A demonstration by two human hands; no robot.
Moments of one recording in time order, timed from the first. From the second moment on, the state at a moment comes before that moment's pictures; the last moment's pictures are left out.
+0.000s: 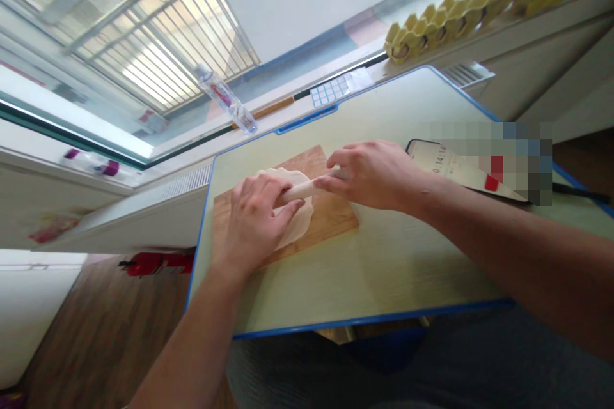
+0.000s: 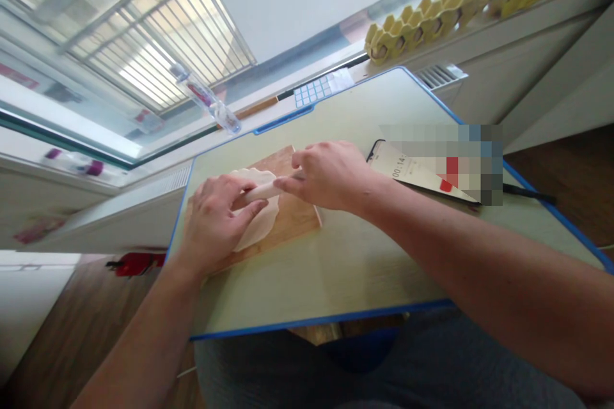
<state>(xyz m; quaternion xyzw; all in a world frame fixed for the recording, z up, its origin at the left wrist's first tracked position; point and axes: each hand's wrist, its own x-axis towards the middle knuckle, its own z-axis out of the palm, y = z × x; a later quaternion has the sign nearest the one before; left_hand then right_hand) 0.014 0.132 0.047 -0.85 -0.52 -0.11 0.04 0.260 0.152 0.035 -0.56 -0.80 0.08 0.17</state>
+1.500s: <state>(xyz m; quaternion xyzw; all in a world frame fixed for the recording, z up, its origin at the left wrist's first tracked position) 0.023 0.133 0.024 -0.79 -0.61 -0.04 0.00 0.248 0.143 0.015 -0.53 -0.83 0.02 0.18</state>
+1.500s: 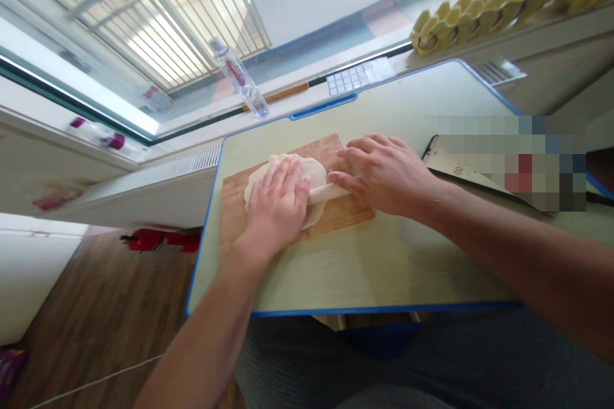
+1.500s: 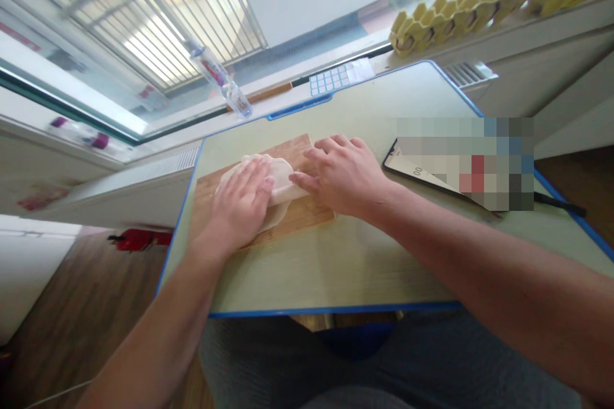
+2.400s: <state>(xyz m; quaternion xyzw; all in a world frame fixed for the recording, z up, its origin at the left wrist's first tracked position) 0.033 0.047 0.015 -0.79 -0.60 -0.06 0.04 0.246 0.141 0.019 -0.53 -0.82 0.03 0.20</state>
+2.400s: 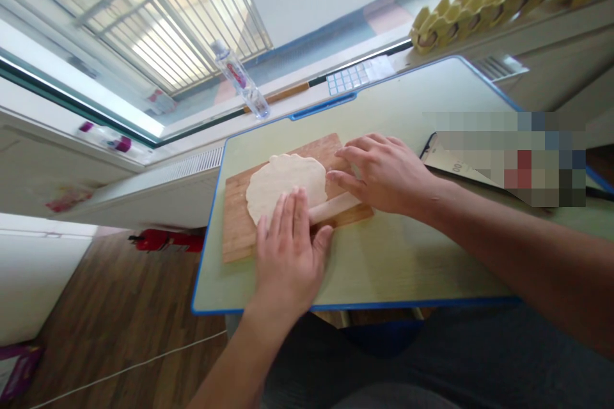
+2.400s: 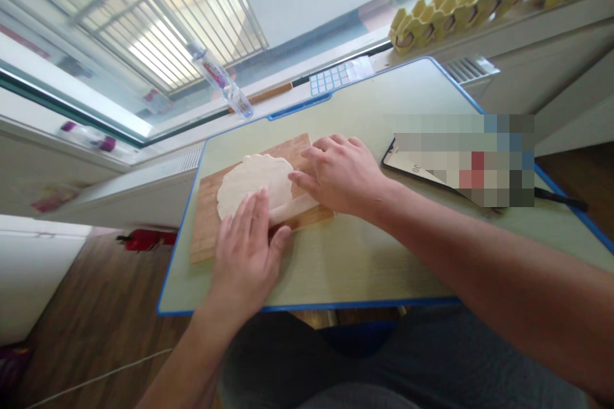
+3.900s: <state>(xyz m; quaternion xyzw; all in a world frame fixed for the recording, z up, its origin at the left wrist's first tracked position) -0.026 0.154 0.026 -0.78 -0.62 -0.13 0.03 0.238 0.136 0.015 -0.39 -0.89 0.06 0.23</state>
